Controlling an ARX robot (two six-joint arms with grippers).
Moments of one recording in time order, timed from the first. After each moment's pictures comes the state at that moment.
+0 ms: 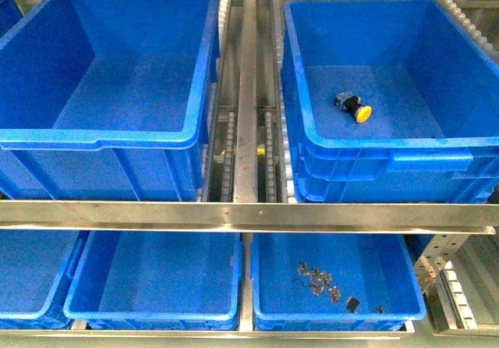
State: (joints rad) left arm 0.00 0.01 0.02 0.00 0.00 0.00; right arm 0.00 1.44 0.37 1.07 0.00 0.01
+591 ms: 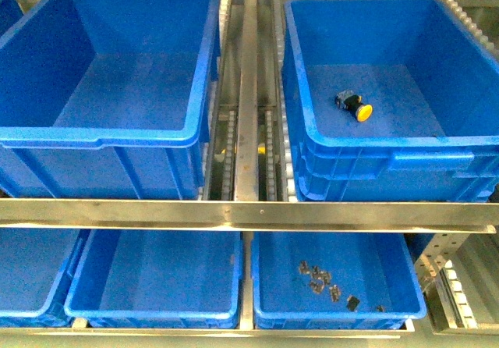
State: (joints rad) left arm 0.00 0.01 0.02 0.00 0.00 0.00; right arm 0.00 0.95 0.05 0.89 0.00 0.00
